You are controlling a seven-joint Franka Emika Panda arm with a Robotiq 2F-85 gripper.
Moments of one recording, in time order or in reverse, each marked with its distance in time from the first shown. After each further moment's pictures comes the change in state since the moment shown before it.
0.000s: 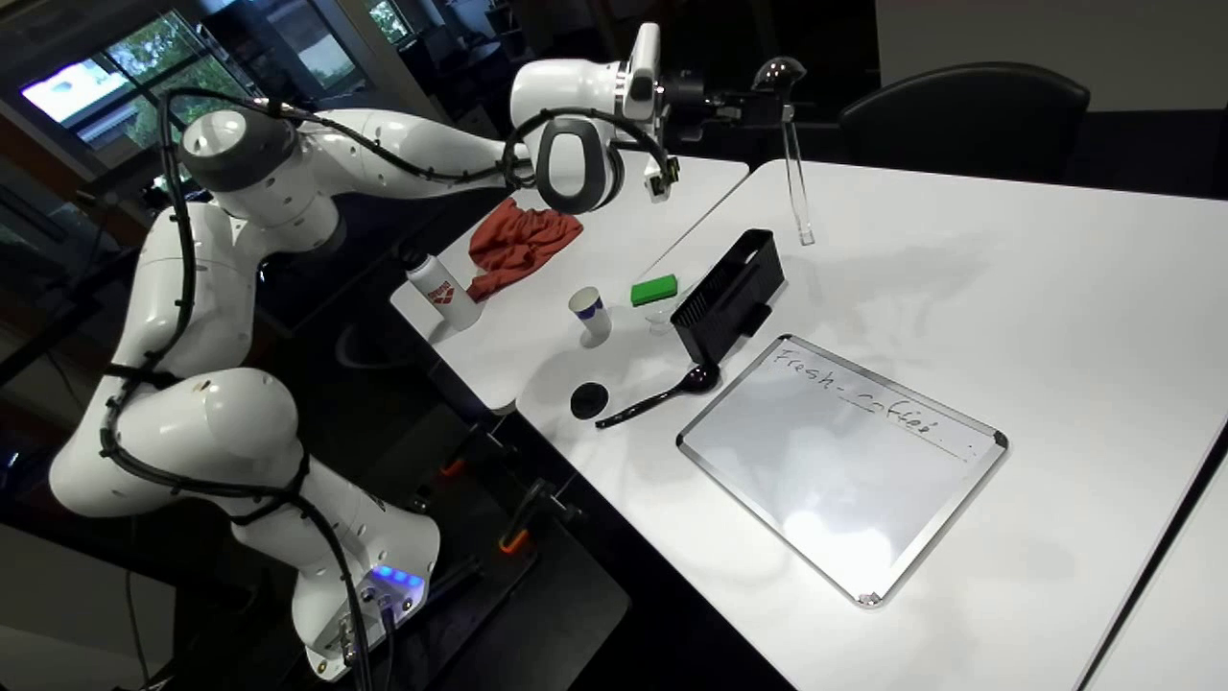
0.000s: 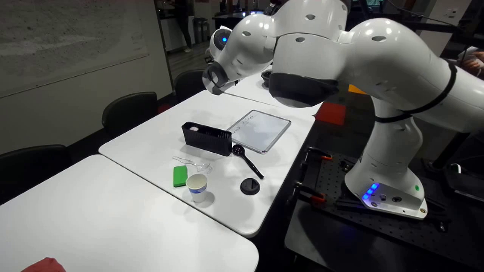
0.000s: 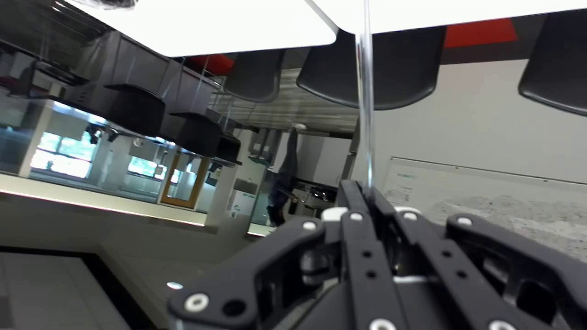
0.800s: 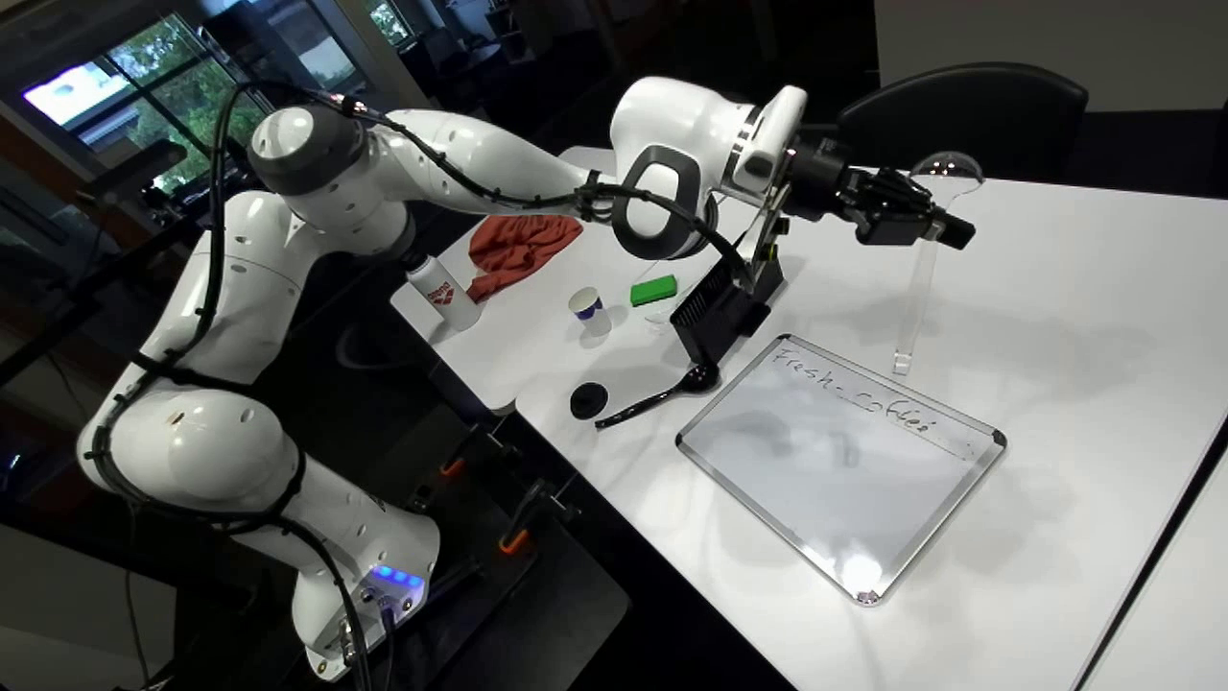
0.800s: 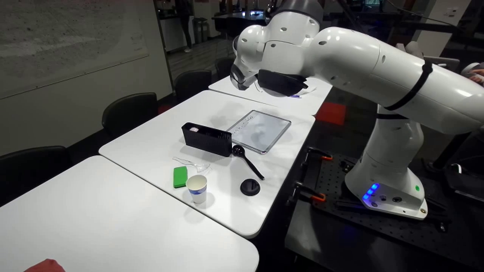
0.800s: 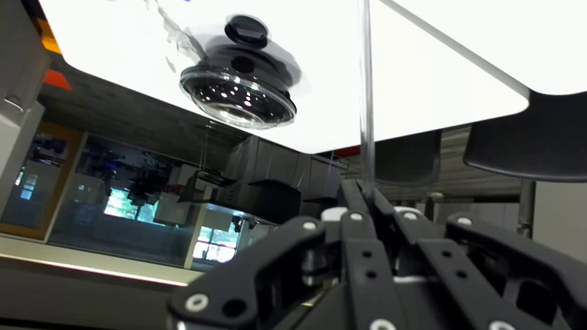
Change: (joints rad) arm -0.365 0.085 0.044 0.121 -0.175 -0.164 0.329
